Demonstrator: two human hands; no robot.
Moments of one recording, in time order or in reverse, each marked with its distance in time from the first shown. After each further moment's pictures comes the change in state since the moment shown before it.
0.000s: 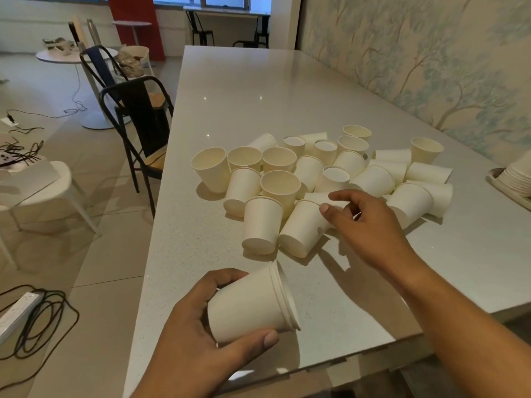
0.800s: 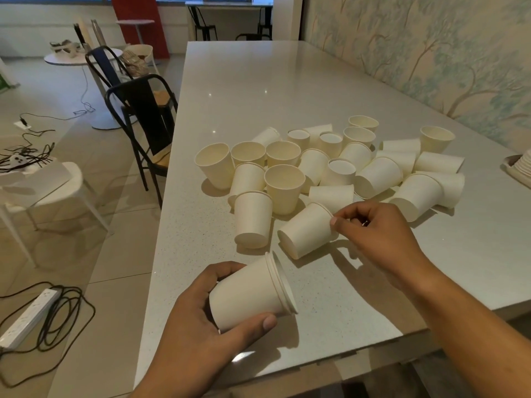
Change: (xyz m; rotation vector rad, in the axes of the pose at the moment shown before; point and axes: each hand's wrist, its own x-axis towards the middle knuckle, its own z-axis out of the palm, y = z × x) left_hand 0.005 -0.003 0.000 0.027 0.042 -0.002; right_hand -0.012 0.010 -0.001 0.106 -0.033 0.048
